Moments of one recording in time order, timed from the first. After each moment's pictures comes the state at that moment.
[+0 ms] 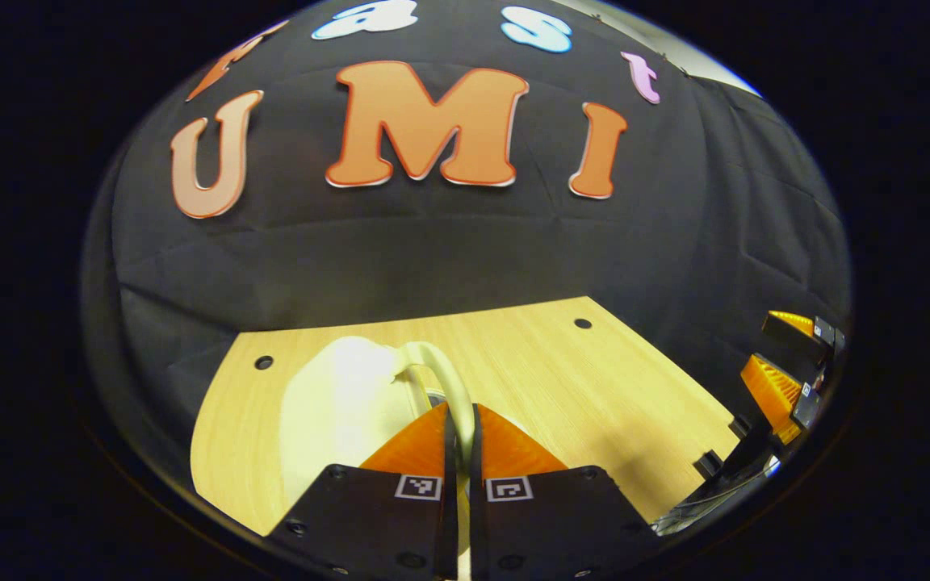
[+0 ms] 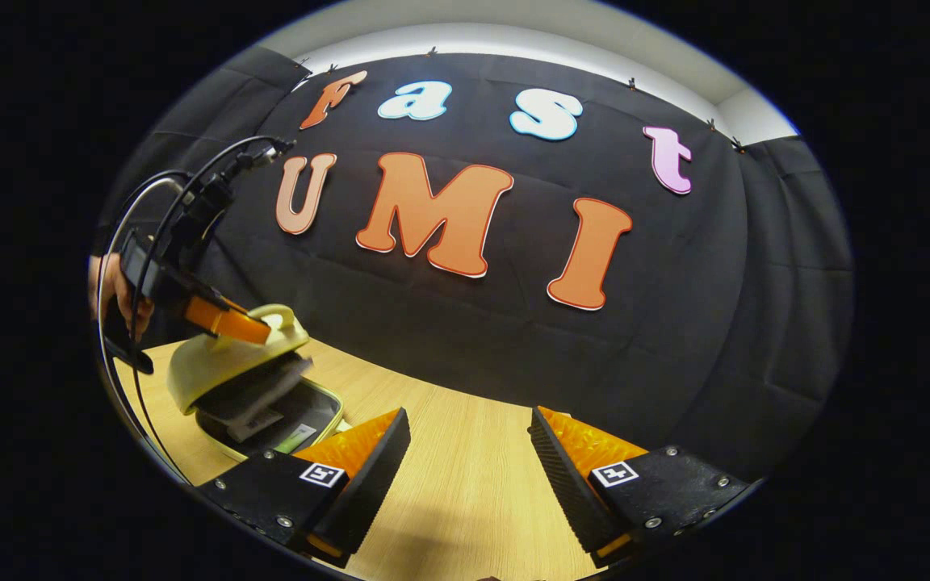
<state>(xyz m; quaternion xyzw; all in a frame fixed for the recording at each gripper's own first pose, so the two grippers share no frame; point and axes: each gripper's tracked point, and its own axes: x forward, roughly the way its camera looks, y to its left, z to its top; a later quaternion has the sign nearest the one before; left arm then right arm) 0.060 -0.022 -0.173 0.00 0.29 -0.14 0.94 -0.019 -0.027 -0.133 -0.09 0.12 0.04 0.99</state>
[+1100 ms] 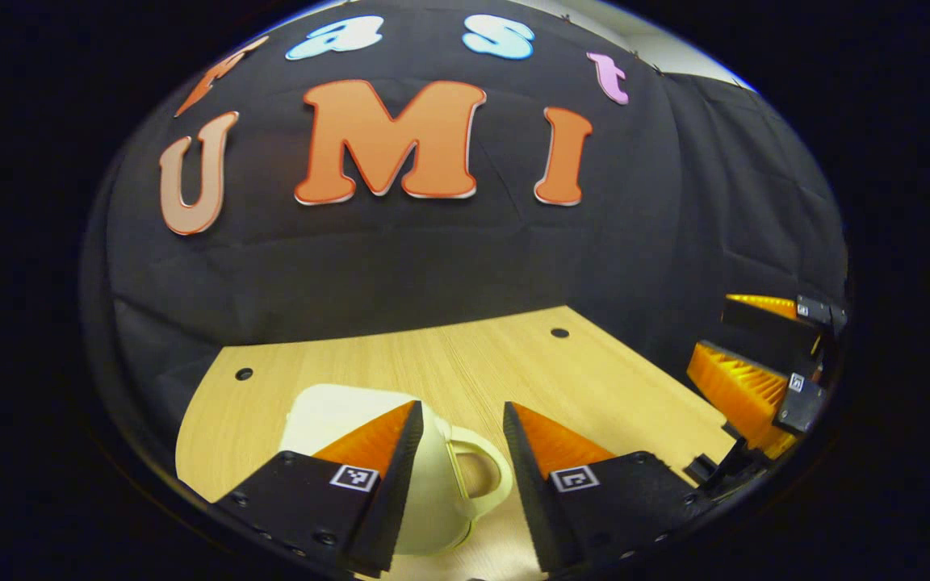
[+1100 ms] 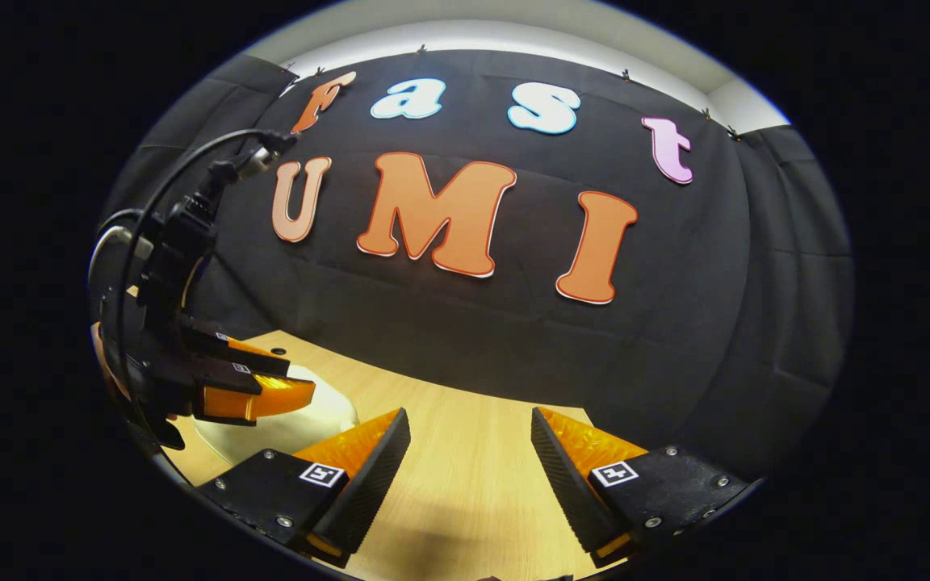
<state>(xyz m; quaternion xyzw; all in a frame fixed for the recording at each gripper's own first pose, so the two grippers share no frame) 0.049 -0.058 -0.154 -0.01 0.23 -0.13 0.96 -0.005 0.007 -0.123 -0.05 0.13 0.05 0.99</state>
